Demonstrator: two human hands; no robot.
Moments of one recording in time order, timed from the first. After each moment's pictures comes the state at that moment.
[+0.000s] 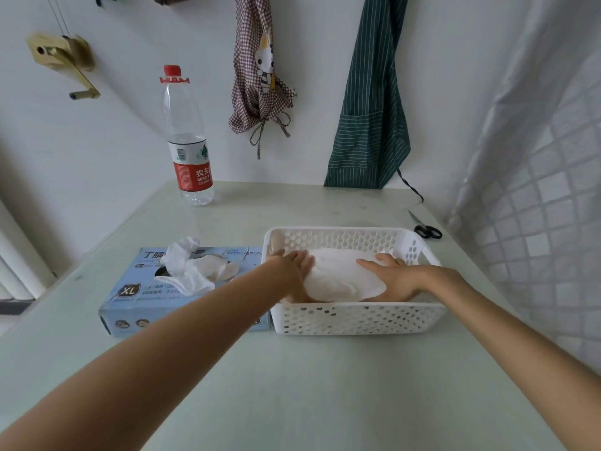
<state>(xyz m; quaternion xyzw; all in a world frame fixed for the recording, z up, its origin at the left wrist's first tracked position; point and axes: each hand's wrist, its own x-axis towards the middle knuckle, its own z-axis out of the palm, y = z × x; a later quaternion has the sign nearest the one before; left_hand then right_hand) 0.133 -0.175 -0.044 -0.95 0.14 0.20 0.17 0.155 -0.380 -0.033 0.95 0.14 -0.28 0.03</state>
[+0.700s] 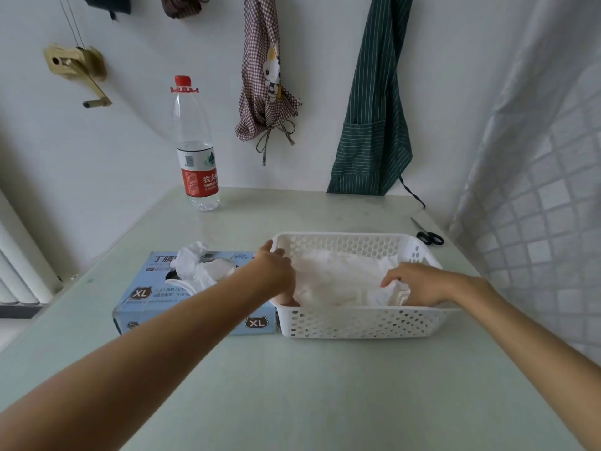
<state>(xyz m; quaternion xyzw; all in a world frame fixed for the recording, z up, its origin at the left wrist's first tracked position) 0.114 -0.157 -0.016 -0.94 0.13 0.20 0.26 0.147 -0.406 -0.027 0.97 0.15 -0.20 -0.02</state>
